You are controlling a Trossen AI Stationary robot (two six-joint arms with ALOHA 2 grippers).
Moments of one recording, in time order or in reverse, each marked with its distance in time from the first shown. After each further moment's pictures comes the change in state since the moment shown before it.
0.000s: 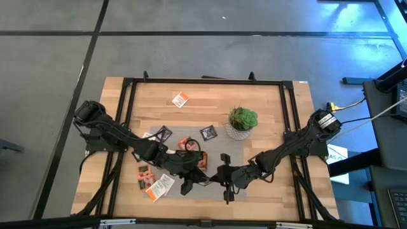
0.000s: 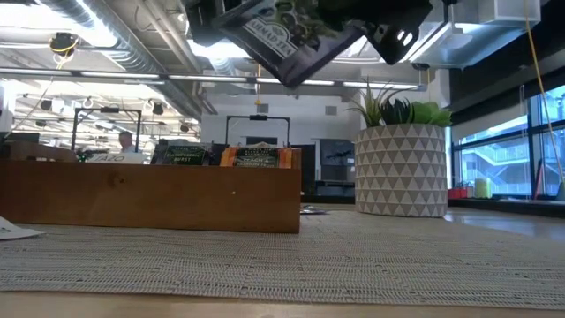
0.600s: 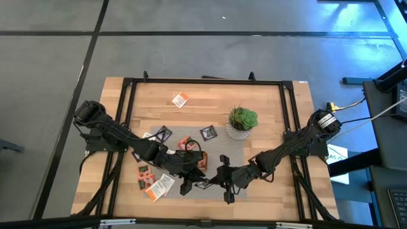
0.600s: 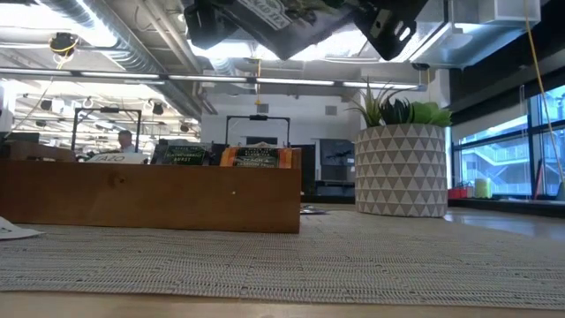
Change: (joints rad) left arm 0.000 0.000 0.000 -0.029 -0.004 0.032; right arm -0.010 0.000 0.000 0.043 -0.043 0.011
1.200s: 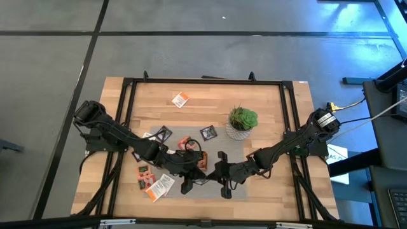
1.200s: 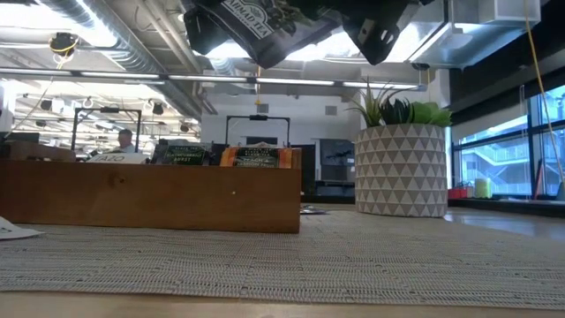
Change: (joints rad) left arm 0.000 0.000 0.000 -0.020 -0.023 -0.009; right arm -0.041 0.000 0.000 0.019 -0.017 -0.016
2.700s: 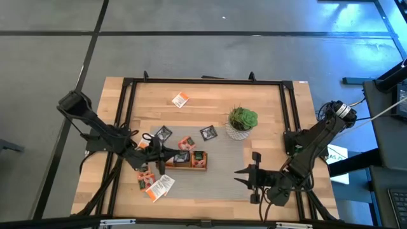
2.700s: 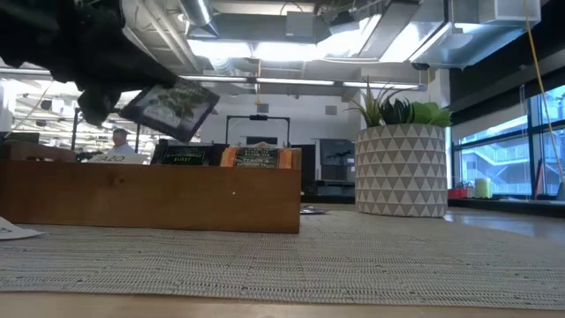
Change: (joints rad) left arm -0.183 -0.310 -0.726 0.584 -0.669 -0.064; right arm 0.330 -0.259 0.001 -0.508 0.518 0.143
